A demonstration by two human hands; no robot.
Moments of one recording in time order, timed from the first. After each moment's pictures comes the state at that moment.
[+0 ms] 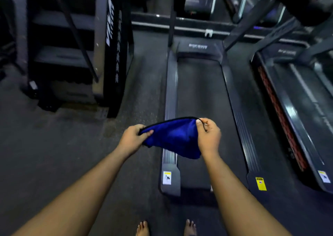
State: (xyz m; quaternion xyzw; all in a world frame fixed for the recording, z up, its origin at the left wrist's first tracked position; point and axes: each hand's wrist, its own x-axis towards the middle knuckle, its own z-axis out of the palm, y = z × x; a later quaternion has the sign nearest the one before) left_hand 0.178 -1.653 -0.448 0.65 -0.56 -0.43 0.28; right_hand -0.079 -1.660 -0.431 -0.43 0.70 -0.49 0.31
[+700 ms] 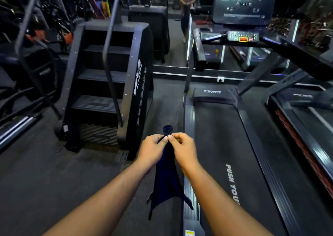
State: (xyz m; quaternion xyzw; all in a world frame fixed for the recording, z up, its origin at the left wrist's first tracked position) left_hand 0.236 -1.744 -0.331 0.64 -0.56 -0.34 0.40; right_hand 0.107 -1.758 -0.343 -0.50 0.57 -0.48 0.44
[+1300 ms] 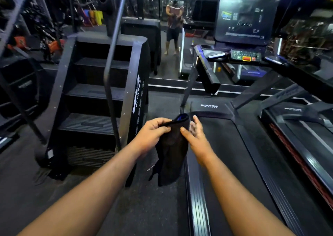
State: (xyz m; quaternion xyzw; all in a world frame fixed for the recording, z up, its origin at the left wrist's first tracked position) left_hand 0.357 -1.920 -0.256 0.41 -0.55 -0.55 0.48; right_hand 0.176 -1.924 -0.285 -0.52 0.51 -0.48 0.49
